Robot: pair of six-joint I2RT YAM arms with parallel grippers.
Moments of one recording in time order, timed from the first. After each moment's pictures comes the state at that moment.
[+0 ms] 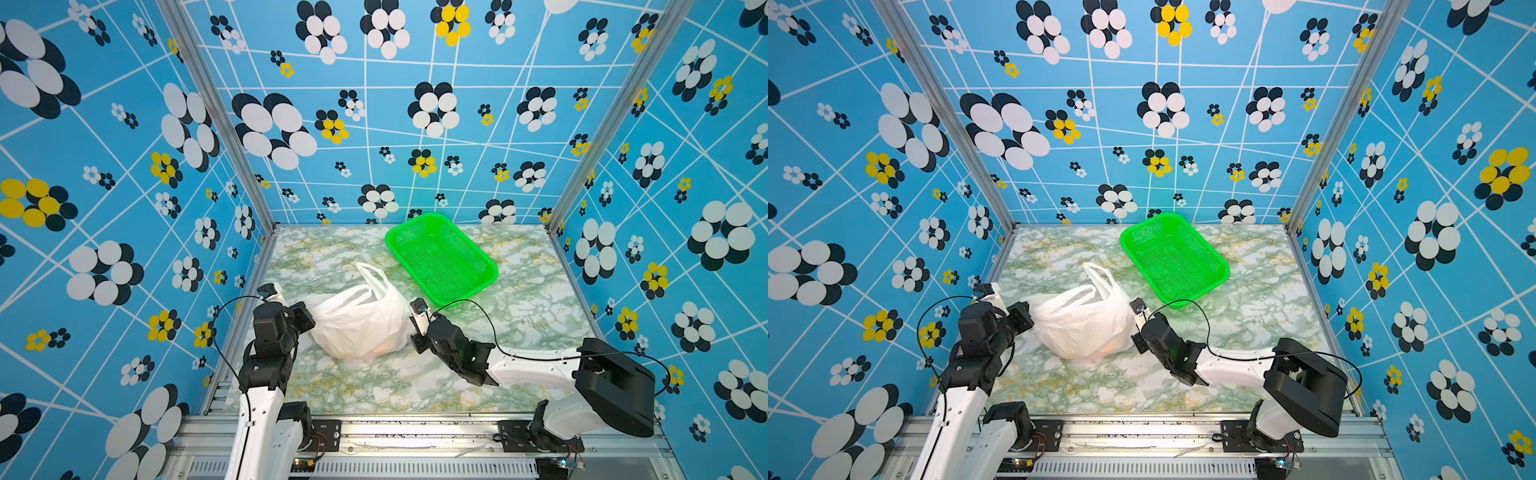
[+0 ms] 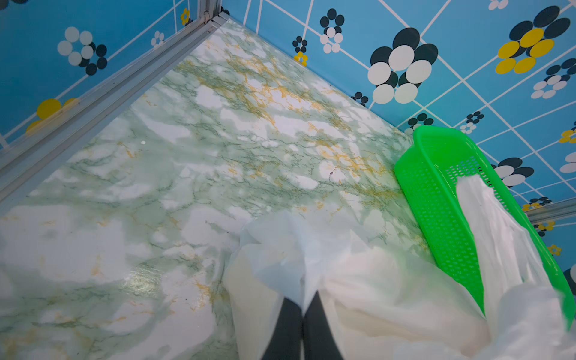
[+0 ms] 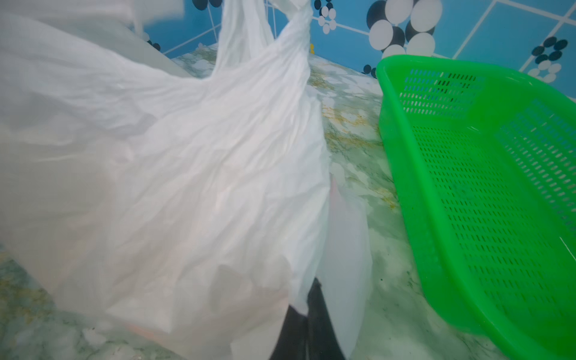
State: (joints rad) left arm 0.12 0.64 0.52 -0.37 0.13 -0.49; right arm 1.03 1.49 0.60 0.43 0.44 0.12
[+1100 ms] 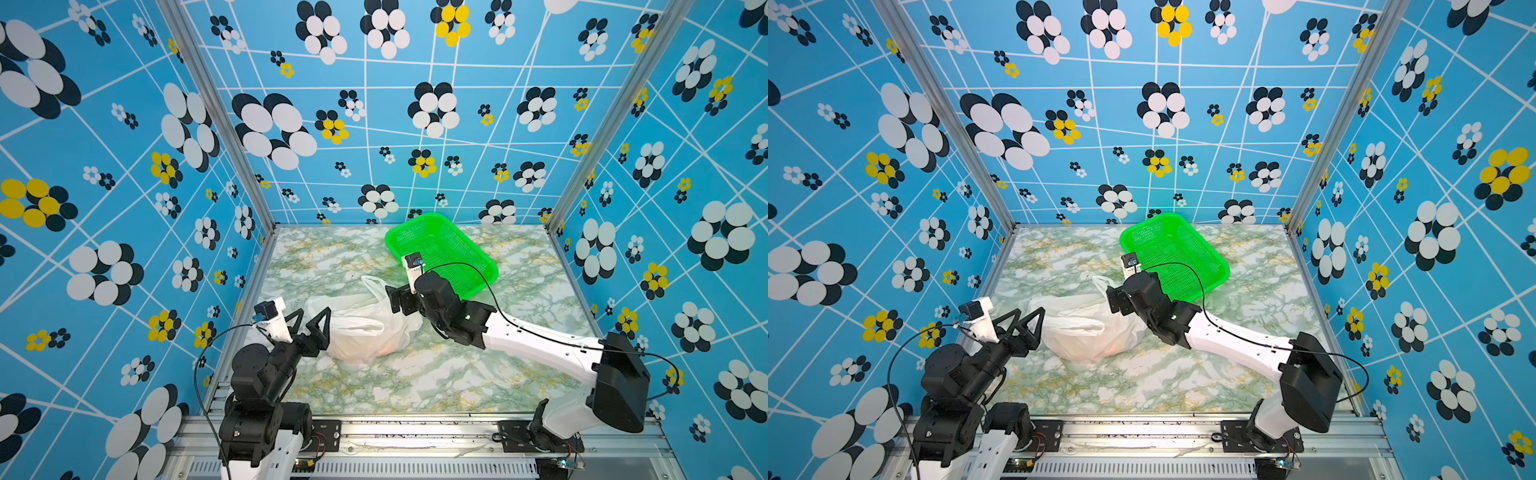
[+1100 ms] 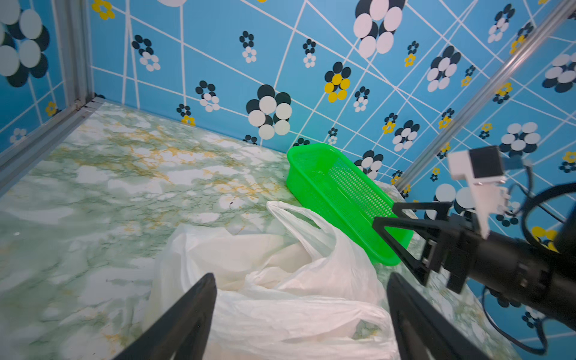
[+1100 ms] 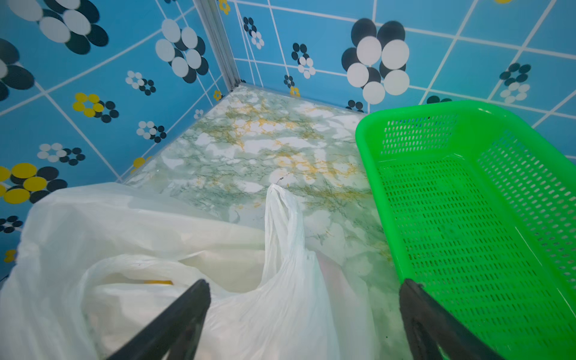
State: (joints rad) left arm -0.09 0.19 0.59 -0.50 0.28 -0.44; right arm 0.94 1.60 1.22 -0.14 0.37 0.29
